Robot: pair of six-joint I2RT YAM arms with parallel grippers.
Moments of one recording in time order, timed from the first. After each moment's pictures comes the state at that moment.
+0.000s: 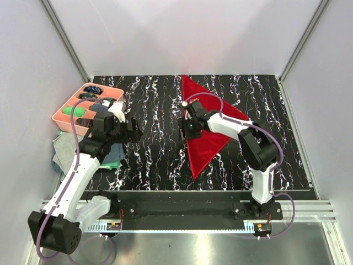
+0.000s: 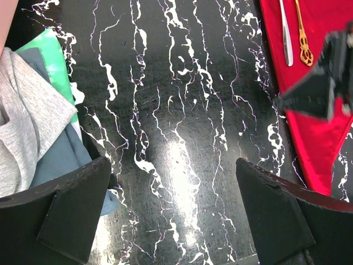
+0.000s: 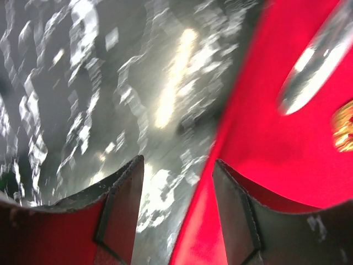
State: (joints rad) left arm -0.21 0.95 0.84 -0.53 0.12 -0.21; right arm 0.61 1.98 1.35 -0.38 -0.21 0.41
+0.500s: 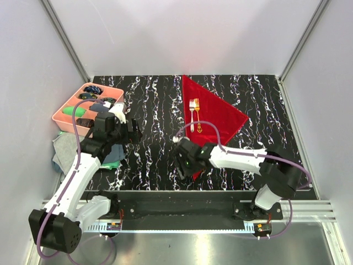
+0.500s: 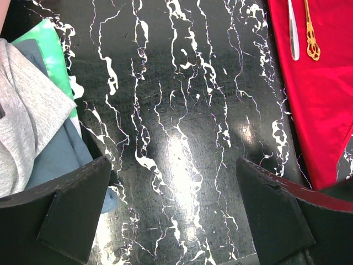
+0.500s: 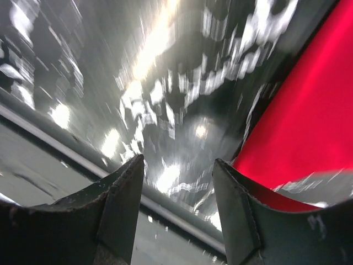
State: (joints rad) left arm -0.21 0.96 0.82 -0.53 0.11 -0.21; right arm 0.99 1.62 1.01 -0.45 -0.04 0.54
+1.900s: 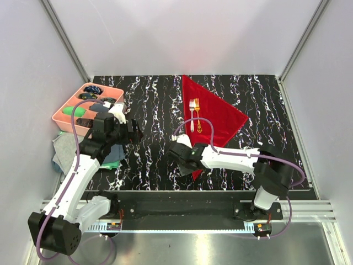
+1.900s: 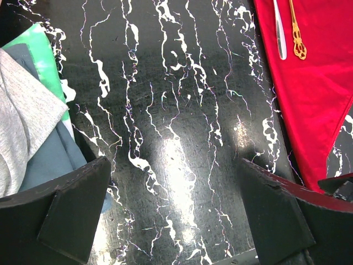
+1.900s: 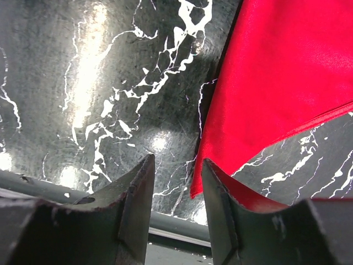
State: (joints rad) left arm -0.21 0.94 0.82 -0.53 0.15 -0.21; right arm 1.11 1.69 1.11 -0.64 0.31 0.68
